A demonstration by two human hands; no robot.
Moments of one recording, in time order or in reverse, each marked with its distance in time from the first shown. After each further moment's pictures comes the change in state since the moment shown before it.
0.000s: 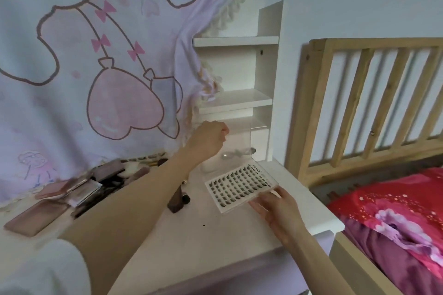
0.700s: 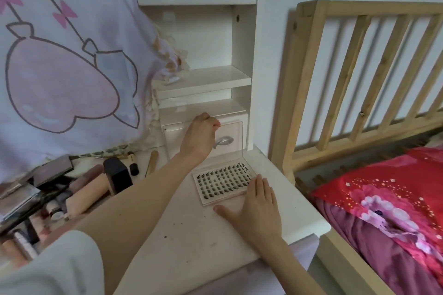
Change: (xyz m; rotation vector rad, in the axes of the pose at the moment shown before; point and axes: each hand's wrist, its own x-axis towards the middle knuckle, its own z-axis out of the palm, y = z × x) left_hand 0.066 -0.003 0.101 0.012 0.176 0.006; right_hand 0.045 0.023 -0.034 -1.670 0.136 -0.295
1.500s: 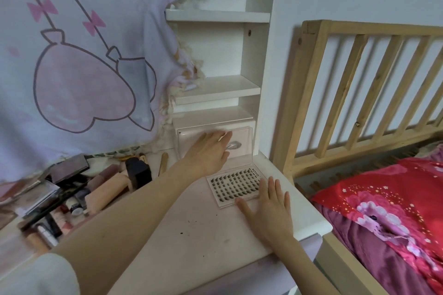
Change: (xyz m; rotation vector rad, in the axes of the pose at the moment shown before) left_hand -0.030 -0.009 -0.023 0.336 -0.316 0.277; right_hand -0.005 0.003 -0.009 -0.094 -0.022 0.042
